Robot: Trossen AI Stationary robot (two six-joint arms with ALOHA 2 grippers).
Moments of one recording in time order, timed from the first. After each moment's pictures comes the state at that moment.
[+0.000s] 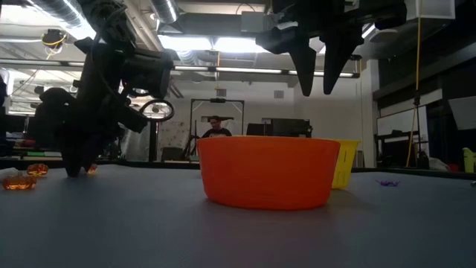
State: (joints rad) left arm 0.14 1.57 0.74 -0.89 -0.02 -0.05; right arm 0.20 1.94 1.74 -1.31 0.06 -0.60
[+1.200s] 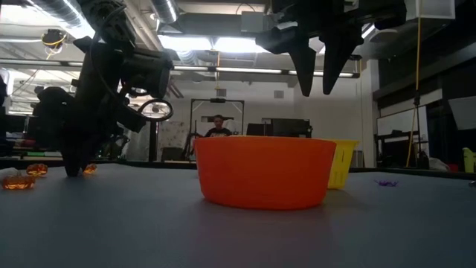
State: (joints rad) left arm 0.14 1.57 0.74 -0.90 -0.03 -0.05; right arm 0.20 1.94 1.74 -1.31 0.06 -0.60
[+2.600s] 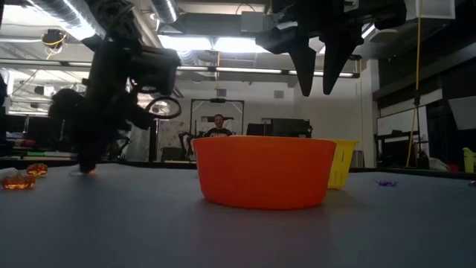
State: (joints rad) left arm 0.14 1.58 0.81 -0.91 -0.06 -0.05; right arm 0.20 1.94 1.74 -1.31 0.06 -0.60
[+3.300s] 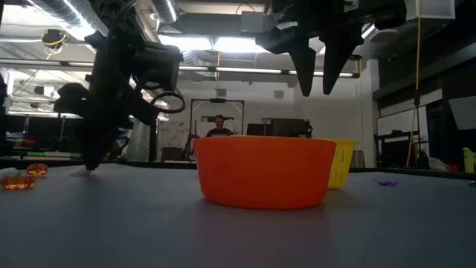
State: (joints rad) left arm 0.14 1.58 0.83 -0.91 -0.04 -0.08; right arm 0.20 1.94 1.74 -1.31 0.06 -0.60
